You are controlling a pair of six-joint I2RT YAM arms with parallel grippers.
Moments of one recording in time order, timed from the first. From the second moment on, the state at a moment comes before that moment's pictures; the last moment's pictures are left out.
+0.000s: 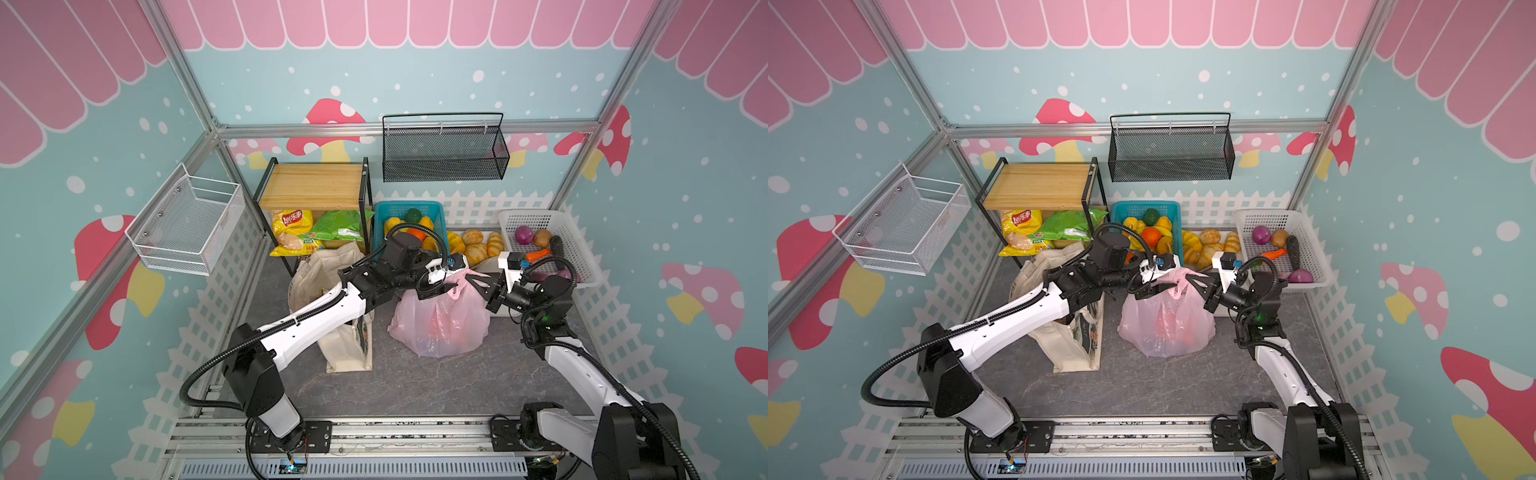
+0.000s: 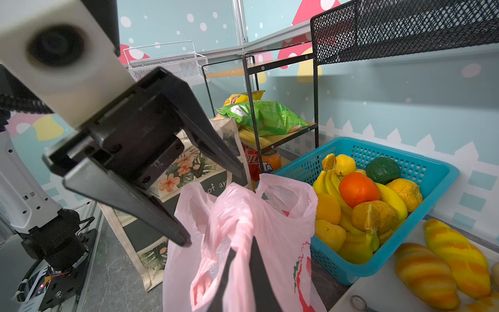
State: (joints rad) left arm -0.80 1.66 1.50 -0.33 0.33 0.59; right arm 0.05 1.11 0.56 0.63 -0.99 0.21
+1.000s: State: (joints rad) left arm -0.80 1.78 1.53 -0.33 0.28 0.65; right arm 0.05 1.09 0.52 0.67 -0.90 0.12
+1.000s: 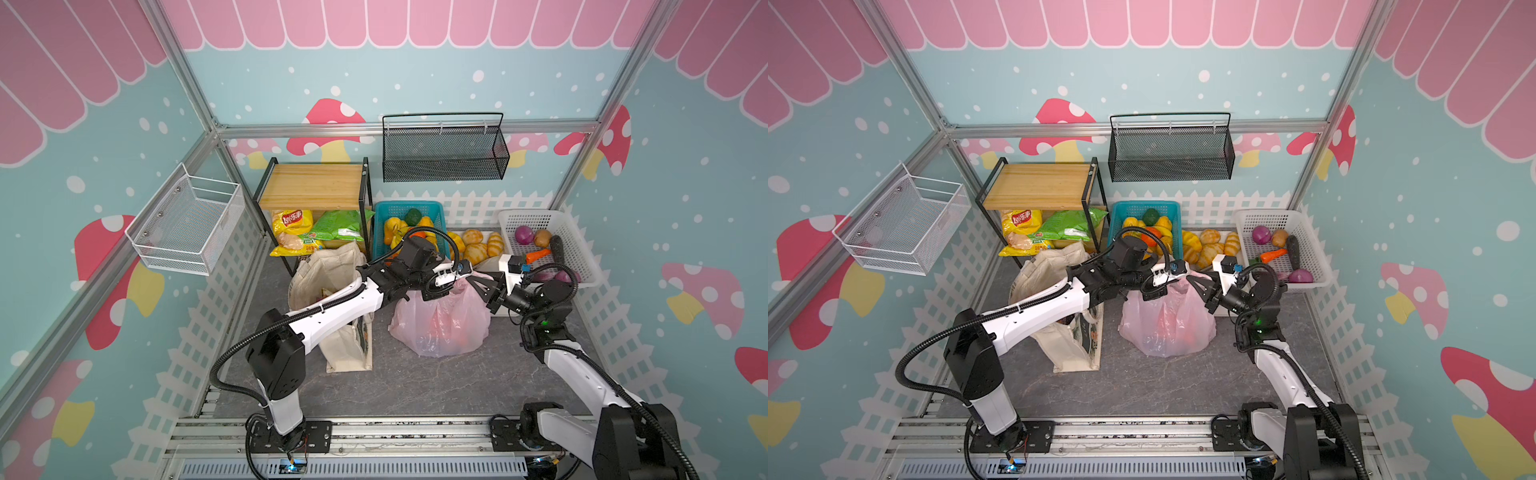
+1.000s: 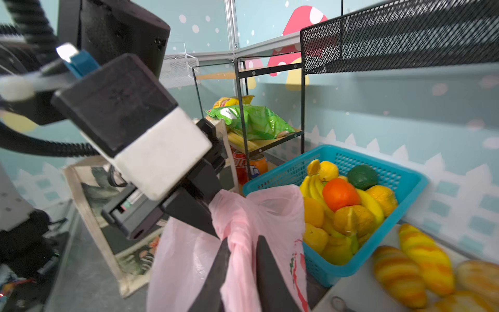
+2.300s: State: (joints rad) left arm -0.78 1.75 1.55 -0.43 0.32 0.73; right arm 0.14 1.14 0.57 0.48 -0.81 -0.29
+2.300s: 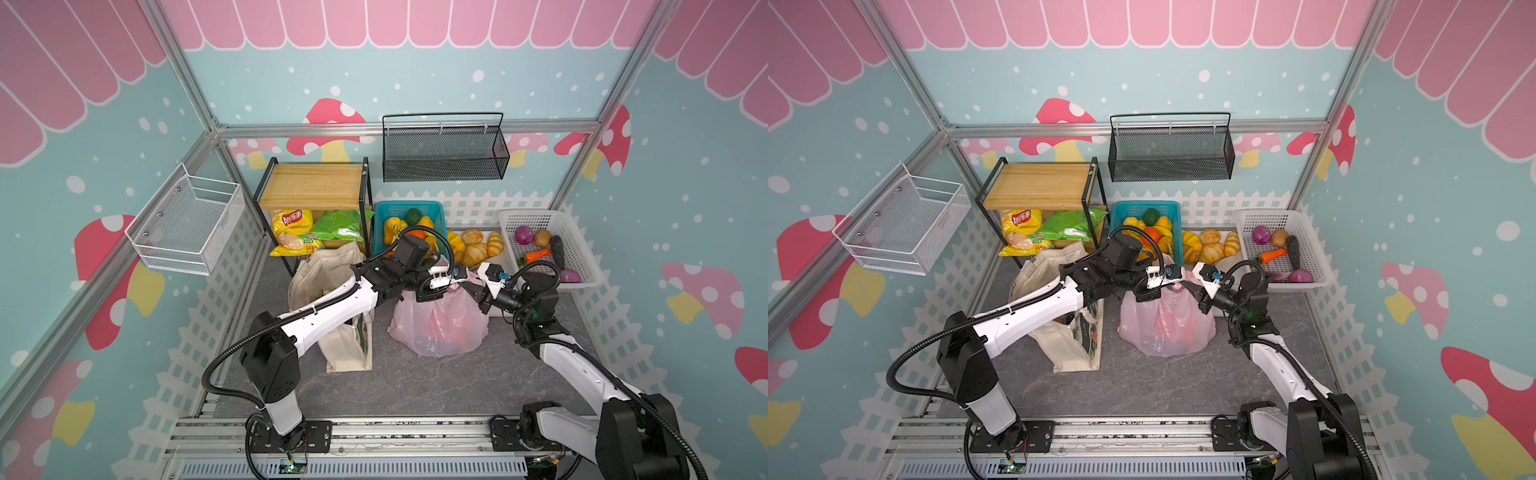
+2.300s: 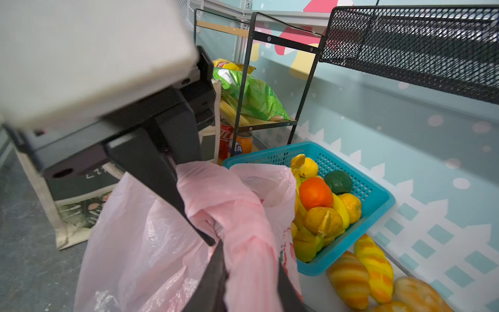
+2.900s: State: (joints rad) left arm -0.79 1.75 1.56 -0.45 0.19 0.70; right arm 0.20 1.06 0.57 0.45 -0.65 -0.31
